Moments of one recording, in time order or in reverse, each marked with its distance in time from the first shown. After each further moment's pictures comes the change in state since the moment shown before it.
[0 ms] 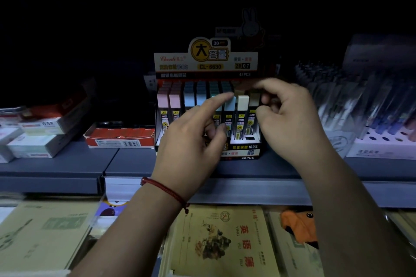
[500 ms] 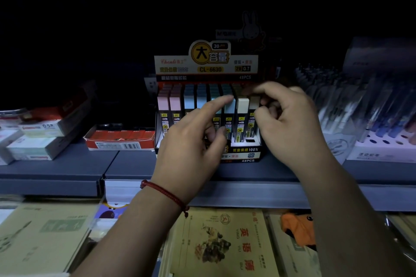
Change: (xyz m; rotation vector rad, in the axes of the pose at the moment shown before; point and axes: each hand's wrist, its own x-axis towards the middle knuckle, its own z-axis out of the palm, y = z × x) left_hand 0.000 -0.002 0.000 0.003 0.005 0.001; right_hand -0.003 0.004 0.002 -0.113 0.058 -0.023
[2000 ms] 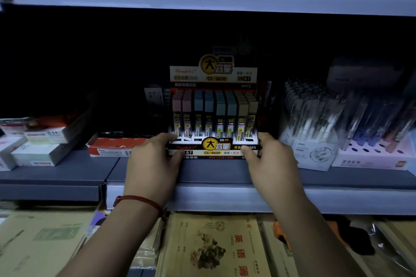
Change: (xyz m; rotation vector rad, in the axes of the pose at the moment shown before) left_hand -0.020 -0.042 -0.018 0.242 0.070 -0.412; right_hand -0.039 0.019 0.025 -0.329 -0.109 0.324
